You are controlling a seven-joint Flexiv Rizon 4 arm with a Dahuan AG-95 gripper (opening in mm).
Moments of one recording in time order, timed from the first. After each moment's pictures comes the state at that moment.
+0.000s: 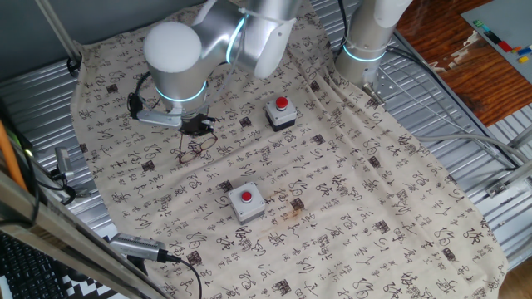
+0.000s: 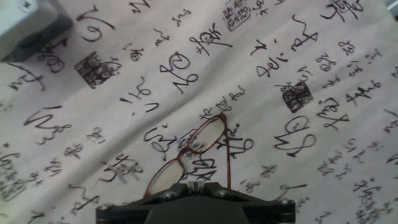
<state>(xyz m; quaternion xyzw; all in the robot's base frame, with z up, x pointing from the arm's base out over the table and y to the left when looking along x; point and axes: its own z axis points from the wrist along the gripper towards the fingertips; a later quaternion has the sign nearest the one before) 0.547 -0.006 0.078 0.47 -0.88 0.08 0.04</state>
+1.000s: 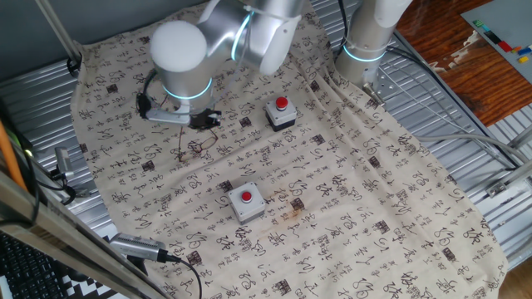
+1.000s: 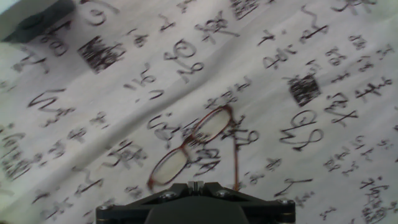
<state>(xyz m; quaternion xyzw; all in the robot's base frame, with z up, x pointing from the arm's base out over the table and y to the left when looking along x) 0.518 -0.009 0.077 0.48 -0.87 0.08 0.08</state>
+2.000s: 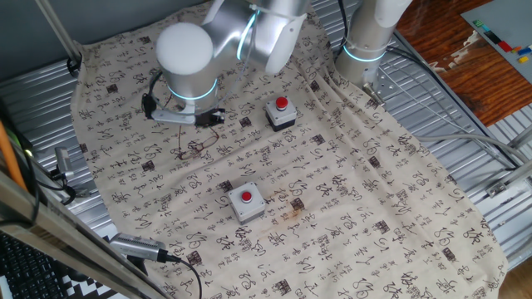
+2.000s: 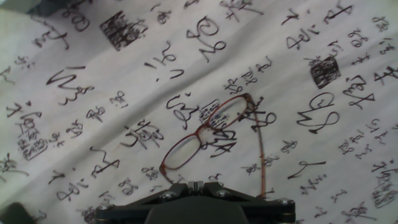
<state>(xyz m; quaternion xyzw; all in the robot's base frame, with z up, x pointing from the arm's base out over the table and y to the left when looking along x) 0.518 -0.008 0.083 0.48 -0.87 0.08 0.08</state>
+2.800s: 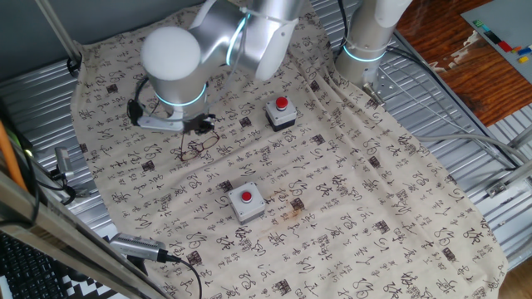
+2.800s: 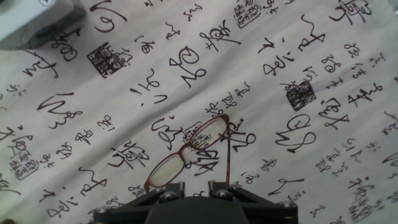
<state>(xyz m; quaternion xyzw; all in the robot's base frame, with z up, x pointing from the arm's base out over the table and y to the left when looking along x) 0.546 0.006 0.094 0.50 -0.86 0.10 0.06</state>
